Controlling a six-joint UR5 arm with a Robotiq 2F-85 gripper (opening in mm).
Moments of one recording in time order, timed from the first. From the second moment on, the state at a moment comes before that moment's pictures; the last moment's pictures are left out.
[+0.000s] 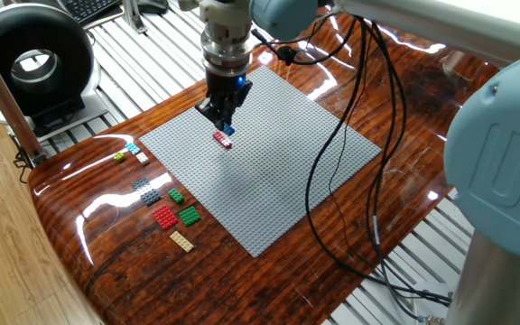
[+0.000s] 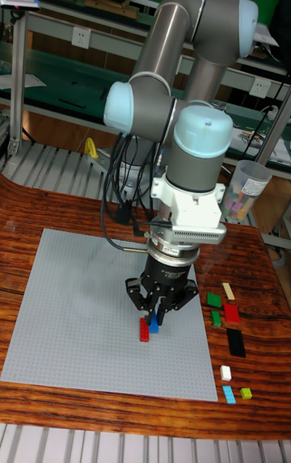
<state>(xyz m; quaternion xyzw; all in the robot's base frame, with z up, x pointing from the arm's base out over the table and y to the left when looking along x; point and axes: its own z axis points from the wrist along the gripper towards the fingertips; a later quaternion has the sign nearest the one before) 0.645 0.066 0.056 -0.06 1.00 0.04 0.05</state>
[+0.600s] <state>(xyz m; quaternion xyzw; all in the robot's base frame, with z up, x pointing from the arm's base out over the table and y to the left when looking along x) 0.643 0.064 0.052 -0.05 1.00 0.03 0.04</state>
